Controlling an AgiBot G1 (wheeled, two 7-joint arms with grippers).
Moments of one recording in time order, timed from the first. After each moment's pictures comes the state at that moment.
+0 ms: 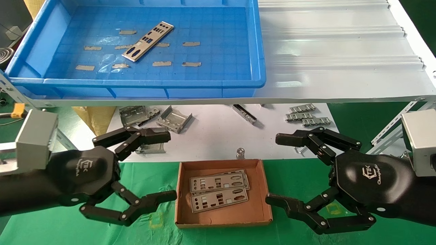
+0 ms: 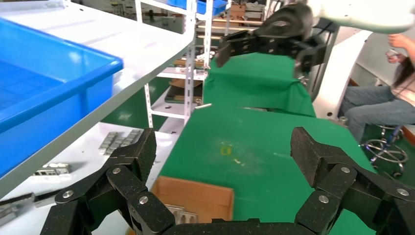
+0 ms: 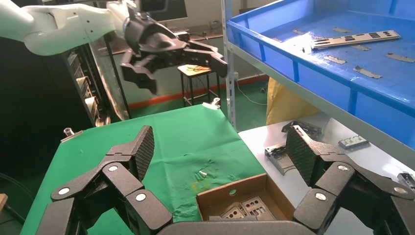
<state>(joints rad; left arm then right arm) -1.15 0.72 0.34 -1.10 0.78 1.50 -0.09 1.08 -0.51 -0.45 1.21 -0.59 -1.39 0.06</state>
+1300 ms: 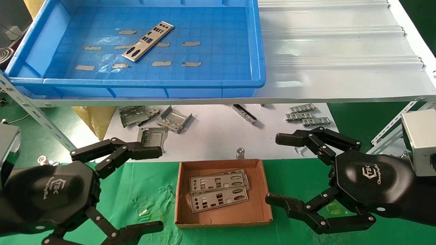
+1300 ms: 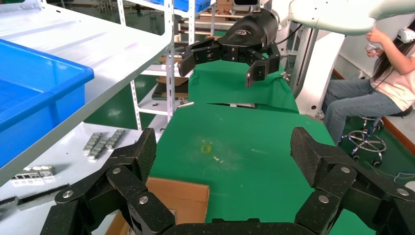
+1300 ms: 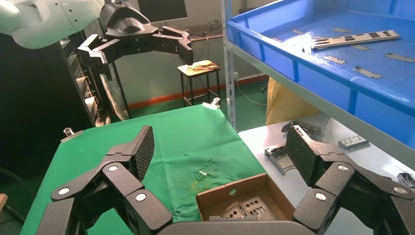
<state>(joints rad) -1.07 0.61 0.28 -1.29 0.73 1.50 -0.19 1.08 -0.51 -0.45 1.21 -0.59 -1.39 0.06</state>
